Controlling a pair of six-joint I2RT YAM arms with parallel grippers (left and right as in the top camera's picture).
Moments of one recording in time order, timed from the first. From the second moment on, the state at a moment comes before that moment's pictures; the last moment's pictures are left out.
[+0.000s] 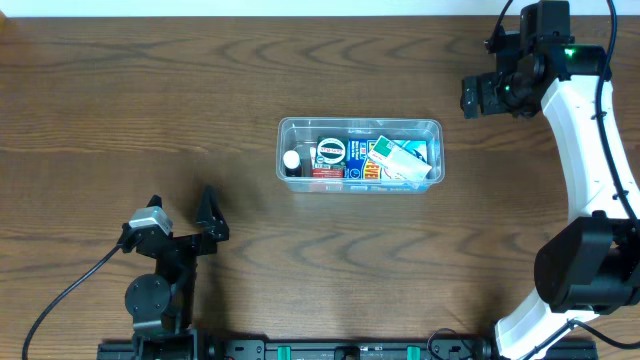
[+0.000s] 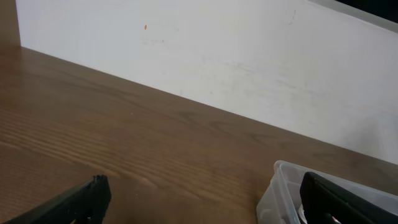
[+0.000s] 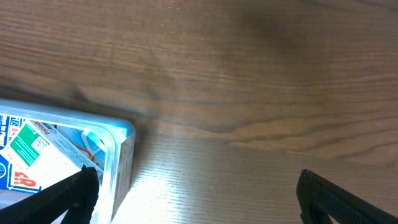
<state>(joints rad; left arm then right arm) 0.10 0.15 0.11 -0.01 0.07 -0.32 -0.02 1.86 1.73 -1.06 -0.05 -0.10</state>
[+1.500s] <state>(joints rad) 0.10 0.15 0.11 -0.01 0.07 -0.32 0.01 1.76 1.73 -1.06 -0.05 -0.10</state>
